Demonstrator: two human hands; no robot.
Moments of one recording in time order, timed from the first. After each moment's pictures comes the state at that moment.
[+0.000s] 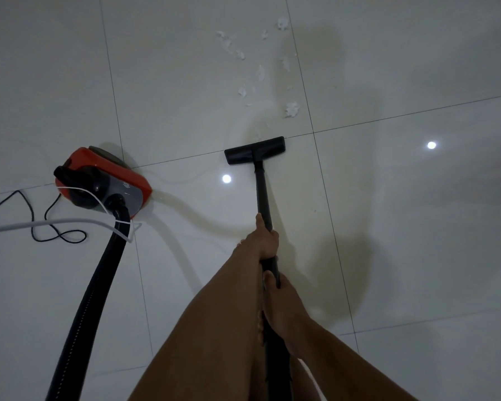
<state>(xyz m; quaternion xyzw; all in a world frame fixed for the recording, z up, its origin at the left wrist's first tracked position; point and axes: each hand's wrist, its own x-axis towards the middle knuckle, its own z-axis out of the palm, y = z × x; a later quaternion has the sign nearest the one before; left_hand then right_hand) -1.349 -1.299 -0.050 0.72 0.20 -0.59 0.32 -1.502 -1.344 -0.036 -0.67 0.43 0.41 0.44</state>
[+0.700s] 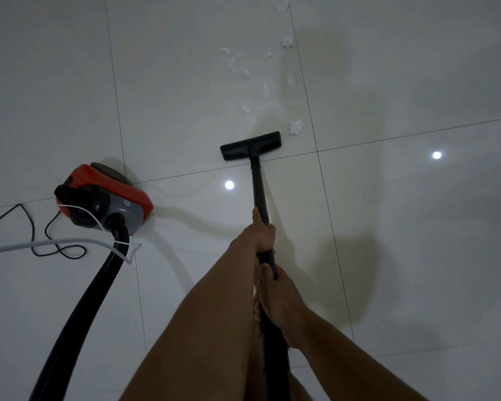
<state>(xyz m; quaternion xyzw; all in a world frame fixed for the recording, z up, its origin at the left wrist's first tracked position) -1.259 -1.301 -0.012 0.74 0.21 -0.54 0.34 -1.374 -1.362 0.050 -0.60 0.39 0.39 0.58</state>
